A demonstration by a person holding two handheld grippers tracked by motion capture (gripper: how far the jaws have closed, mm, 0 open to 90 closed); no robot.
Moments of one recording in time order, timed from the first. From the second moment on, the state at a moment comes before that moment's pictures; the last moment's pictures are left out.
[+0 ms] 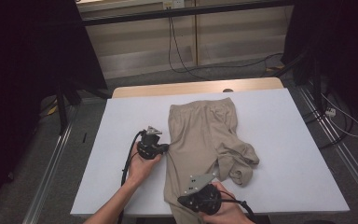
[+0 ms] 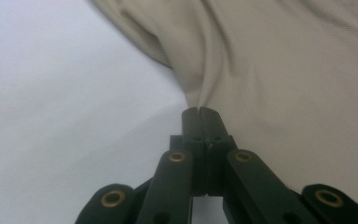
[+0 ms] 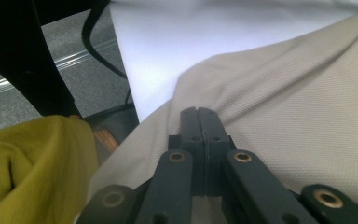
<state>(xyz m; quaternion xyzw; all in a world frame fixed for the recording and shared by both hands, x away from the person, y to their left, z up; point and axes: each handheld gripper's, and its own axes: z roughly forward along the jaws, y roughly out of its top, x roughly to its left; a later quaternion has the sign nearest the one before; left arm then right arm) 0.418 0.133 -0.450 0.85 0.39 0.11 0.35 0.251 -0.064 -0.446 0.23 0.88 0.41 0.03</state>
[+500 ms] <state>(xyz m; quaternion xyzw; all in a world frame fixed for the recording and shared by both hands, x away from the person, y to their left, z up) 0.399 0.137 -0.439 0.84 0.36 0.13 0.39 0.264 -0.117 -0.435 0.30 0.85 0.43 0.05</state>
